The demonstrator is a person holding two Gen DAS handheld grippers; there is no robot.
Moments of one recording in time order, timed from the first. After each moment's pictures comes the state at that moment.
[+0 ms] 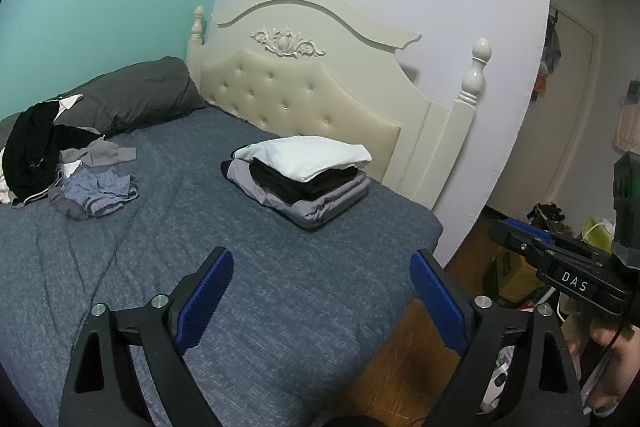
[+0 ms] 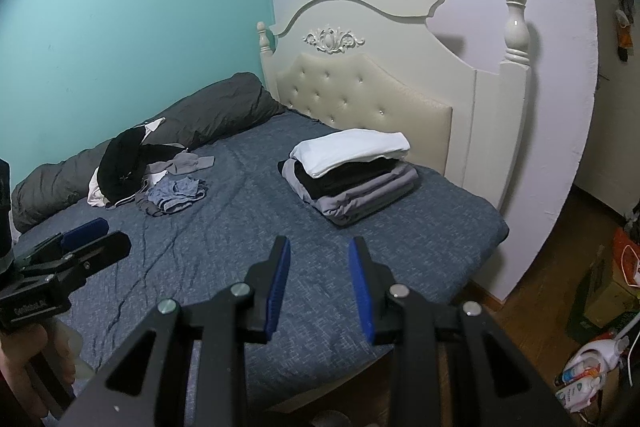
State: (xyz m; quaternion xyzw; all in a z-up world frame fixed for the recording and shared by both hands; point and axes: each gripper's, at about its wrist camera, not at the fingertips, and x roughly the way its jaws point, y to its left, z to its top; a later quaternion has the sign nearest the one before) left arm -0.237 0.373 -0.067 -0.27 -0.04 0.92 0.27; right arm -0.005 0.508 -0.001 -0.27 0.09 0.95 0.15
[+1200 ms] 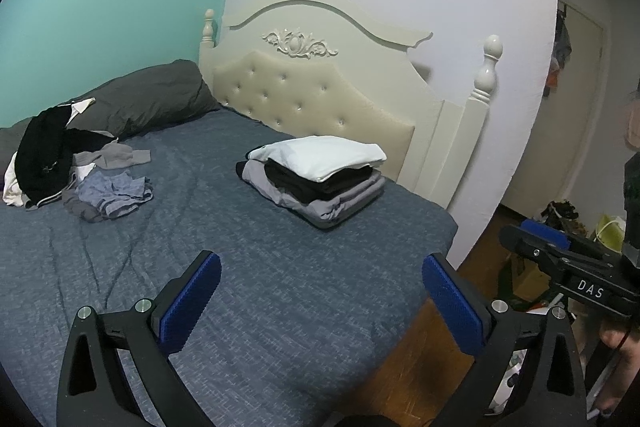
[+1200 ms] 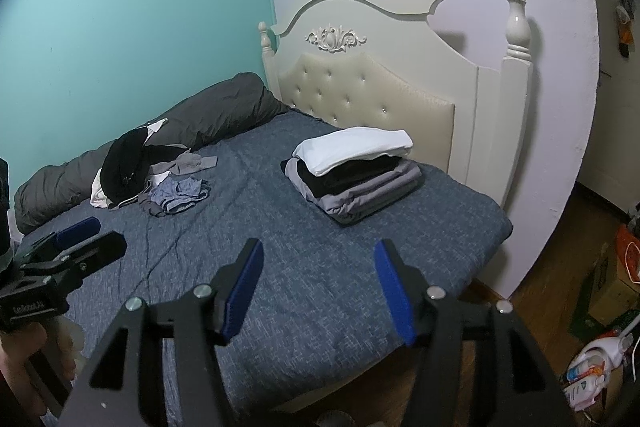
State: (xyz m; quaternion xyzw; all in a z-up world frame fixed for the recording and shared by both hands) left arm -0.238 0.370 -0.067 -0.27 -0.03 0.93 0.24; right arm -0.005 0.507 -0.003 -0.26 0.10 0.95 0.15
